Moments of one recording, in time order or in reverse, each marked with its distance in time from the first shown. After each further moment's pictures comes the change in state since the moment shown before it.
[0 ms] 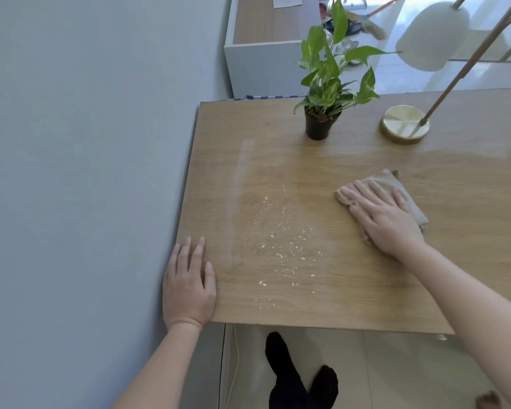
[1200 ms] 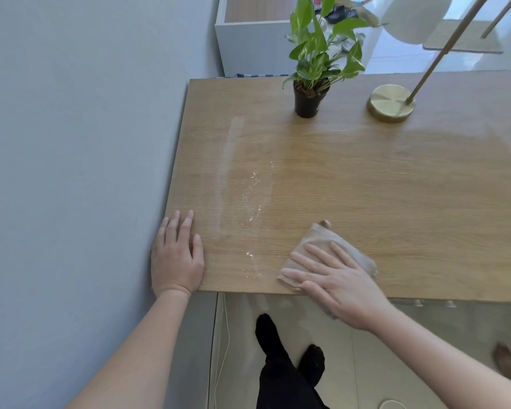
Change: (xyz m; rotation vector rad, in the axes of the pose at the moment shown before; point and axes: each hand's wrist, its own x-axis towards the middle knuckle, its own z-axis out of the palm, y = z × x) left_hand -0.003 0.000 0.002 0.002 0.016 -0.009; right_hand -0.148 -0.065 0.062 -0.026 -0.222 -0.389
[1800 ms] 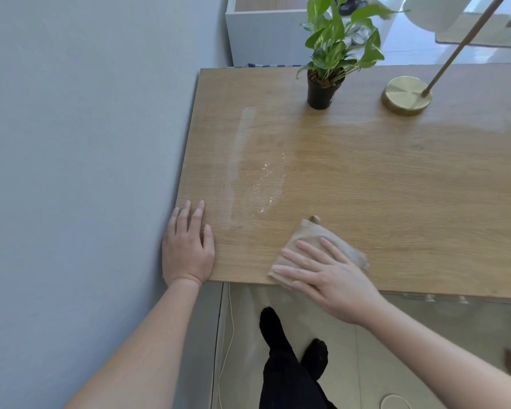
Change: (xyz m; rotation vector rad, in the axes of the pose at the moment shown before) left_hand 0.000 -0.002 0.001 -0.006 0.007 0.008; right_hand 0.018 -0.025 0.013 -0.053 0.007 -0.077
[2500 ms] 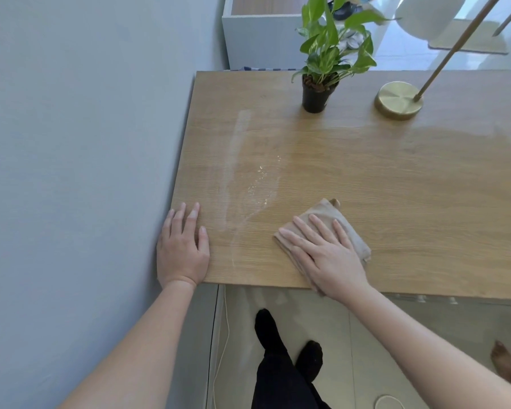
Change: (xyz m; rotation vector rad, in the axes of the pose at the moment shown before) left_hand 0.000 -0.001 0.000 -0.008 -0.005 -0.006; right_hand 0.027 0.005 -0.012 0.025 0.121 0.311
